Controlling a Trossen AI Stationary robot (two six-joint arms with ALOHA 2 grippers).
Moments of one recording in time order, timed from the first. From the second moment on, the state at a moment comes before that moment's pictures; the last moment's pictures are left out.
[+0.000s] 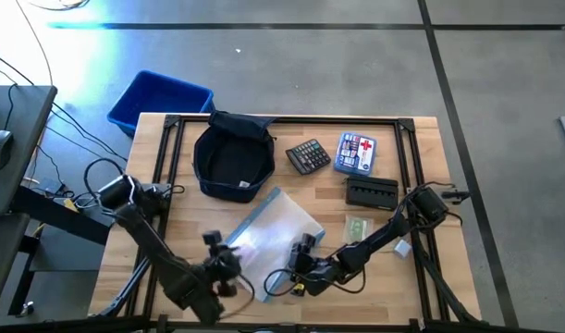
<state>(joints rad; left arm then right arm) -0.85 1.85 1.44 -1.24 -0.82 -1.07 0.57 2.10 1.17 0.18 0.64 0.50</state>
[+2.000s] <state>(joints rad) -0.71 1.58 1.00 -0.64 -0.48 -0.86 0.50 2.11 1.17 0.11 0.52 0.47</state>
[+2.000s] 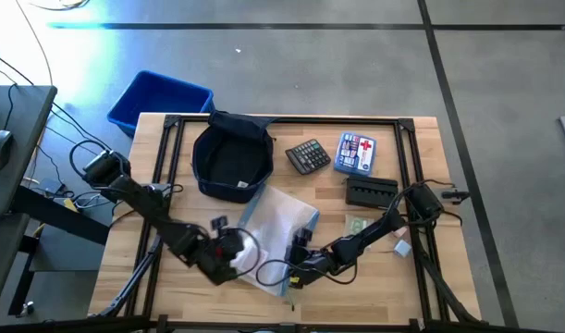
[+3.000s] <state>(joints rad) -0.54 1.75 0.84 -0.19 -0.52 -0.61 0.54 2.11 1.17 0.28 0.48 0.21</state>
